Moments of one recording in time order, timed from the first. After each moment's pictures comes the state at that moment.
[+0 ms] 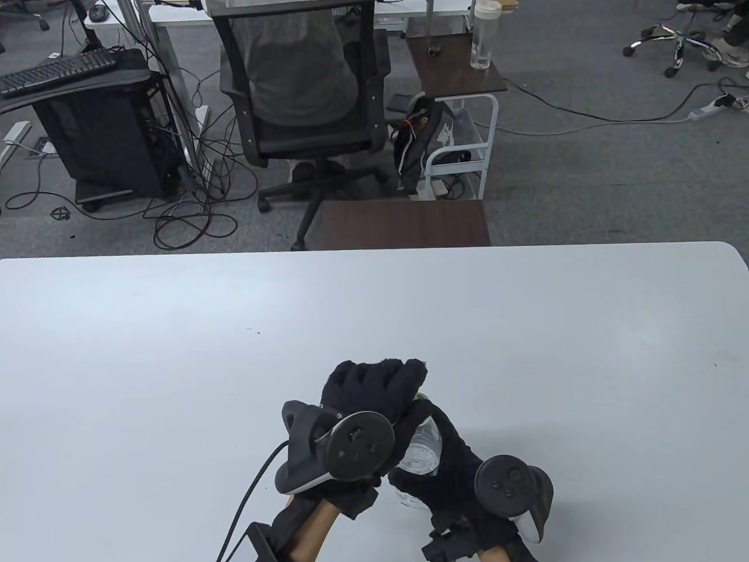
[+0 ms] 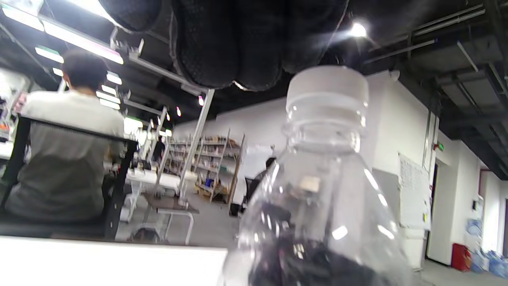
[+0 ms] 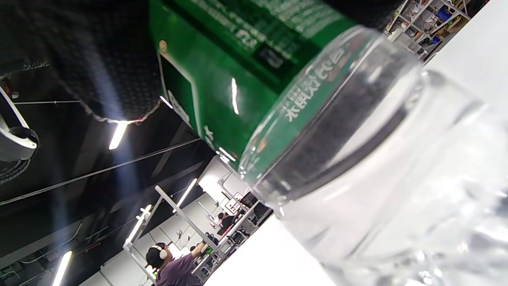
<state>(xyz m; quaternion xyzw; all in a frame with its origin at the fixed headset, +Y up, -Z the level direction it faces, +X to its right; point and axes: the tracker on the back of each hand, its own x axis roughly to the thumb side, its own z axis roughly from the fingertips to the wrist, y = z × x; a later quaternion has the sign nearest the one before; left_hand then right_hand) -0.071 -0.539 -0.250 0.16 -0.26 0.15 0.94 0.111 -0.710 -0.243 0.13 -0.09 0.87 0.46</state>
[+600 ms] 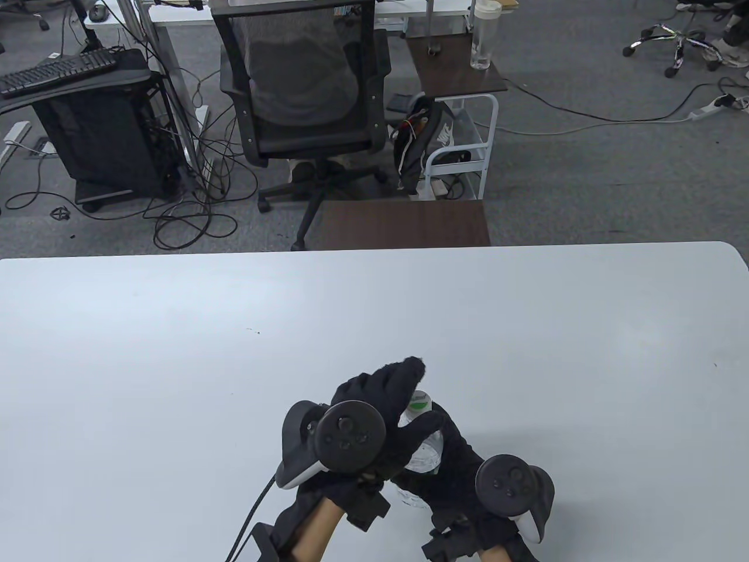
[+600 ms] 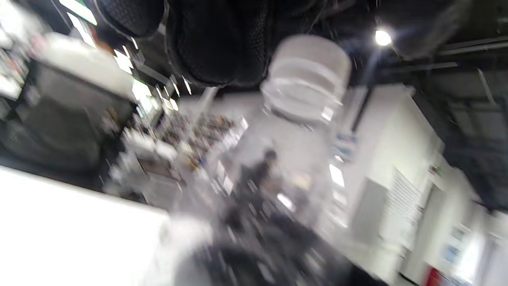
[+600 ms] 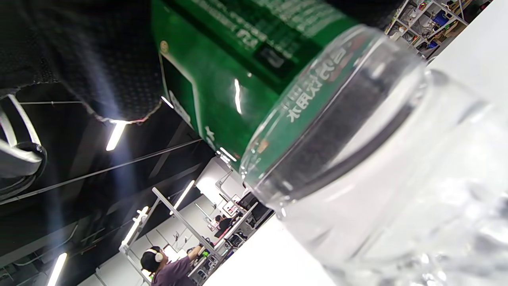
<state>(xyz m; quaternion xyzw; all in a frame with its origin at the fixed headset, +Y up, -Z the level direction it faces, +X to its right) -0.075 -0.554 -0.255 0.15 -0.23 0.22 0.93 0.111 -0.707 -0.243 0.12 -0.10 0.88 0.46</state>
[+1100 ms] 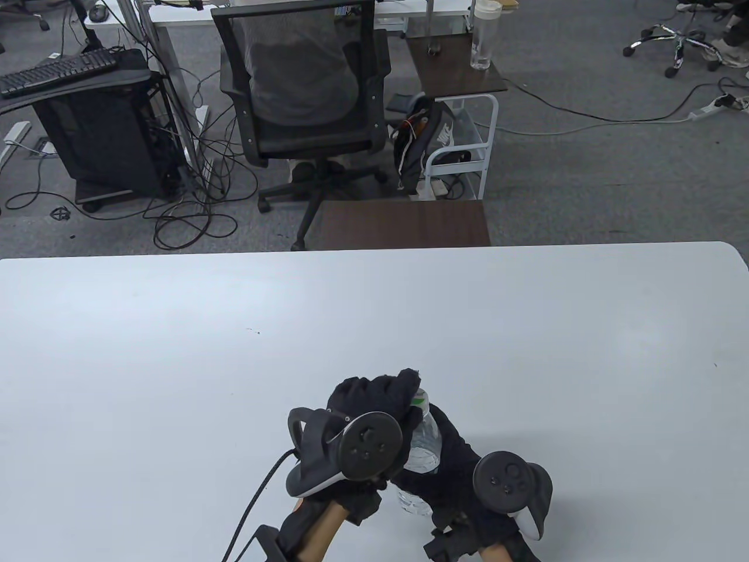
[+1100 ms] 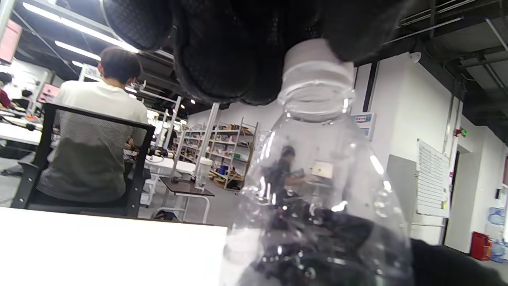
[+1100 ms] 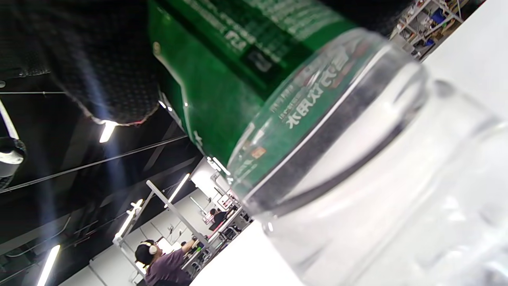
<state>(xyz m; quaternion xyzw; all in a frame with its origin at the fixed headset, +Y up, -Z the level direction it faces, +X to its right) -0.066 -0.559 -0.253 0.13 -0.22 0.14 0.95 0.110 -0.708 -0.245 0.12 -0.09 0.88 0.45</state>
